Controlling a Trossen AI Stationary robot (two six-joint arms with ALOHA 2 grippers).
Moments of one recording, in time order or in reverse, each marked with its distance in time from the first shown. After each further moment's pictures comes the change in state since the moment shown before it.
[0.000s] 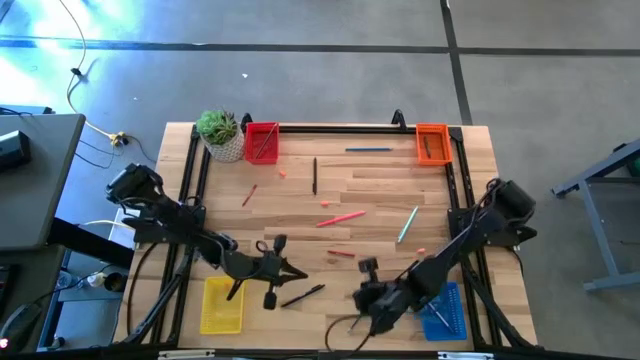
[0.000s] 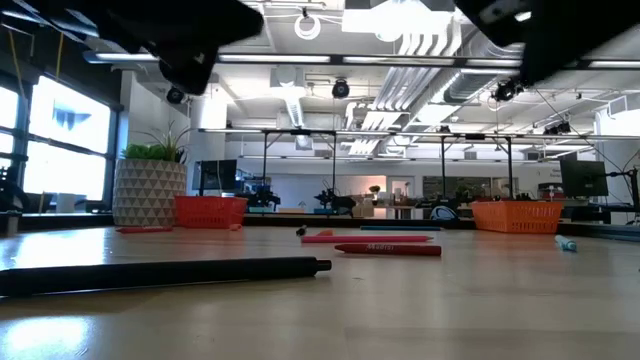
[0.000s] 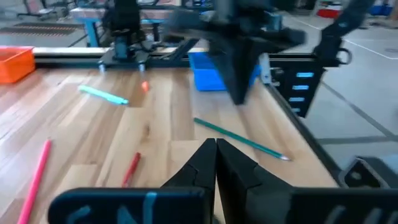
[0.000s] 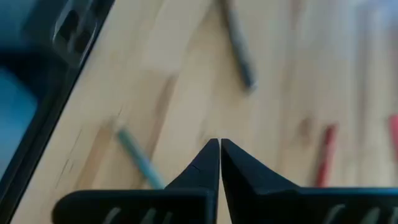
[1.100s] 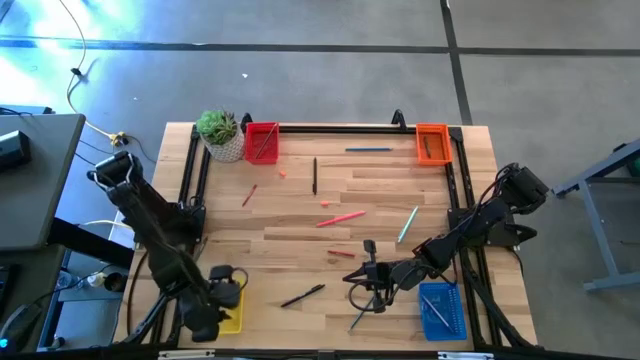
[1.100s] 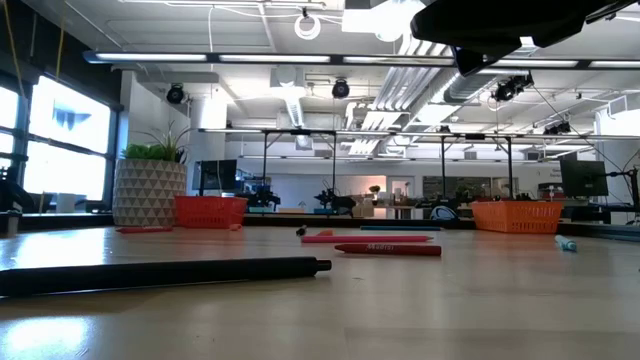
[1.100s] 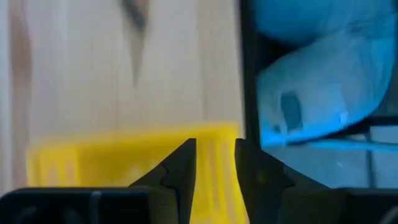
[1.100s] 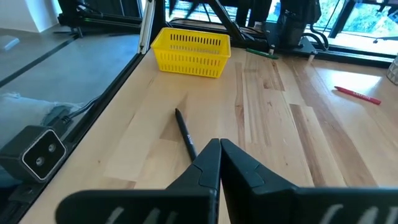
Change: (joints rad) left arm -0.381 -0.211 0.372 -1.377 0.323 -0.763; right arm -0.077 -0.195 -0.535 1.016 0.128 -0.195
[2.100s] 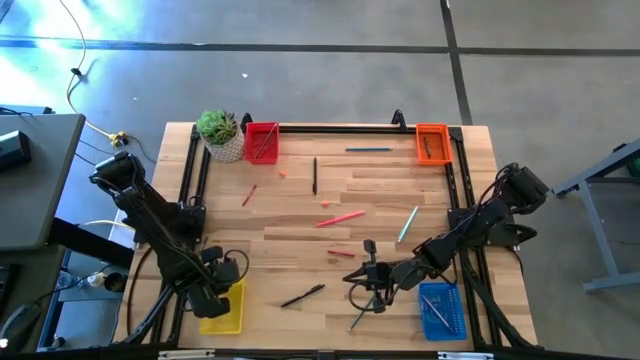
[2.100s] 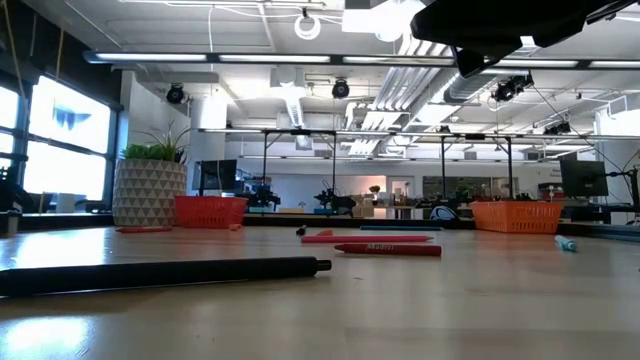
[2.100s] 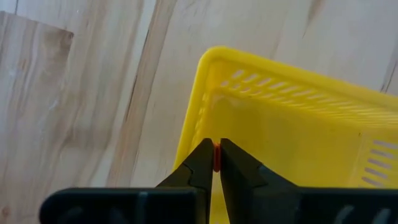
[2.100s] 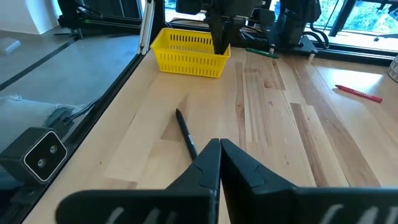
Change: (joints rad) left arm 0.000 0.008 -0.245 -0.065 -0.067 -0.326; right arm 0.000 0.000 0.000 0.000 -0.001 0.019
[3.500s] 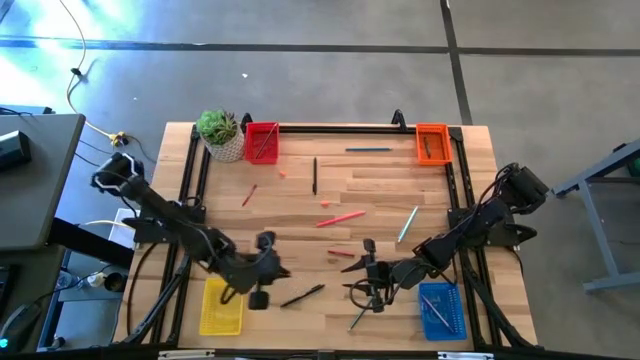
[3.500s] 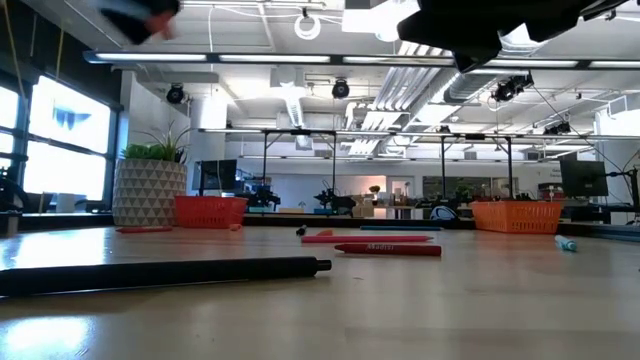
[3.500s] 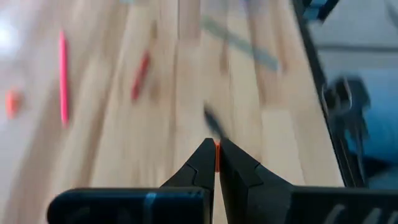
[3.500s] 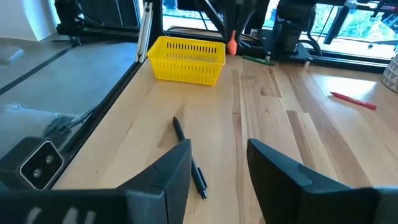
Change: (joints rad) left arm 0.313 -0.003 0.238 0.271 -0.188 0.714; right arm -0.003 0.001 0.000 0.027 0.011 -0.017
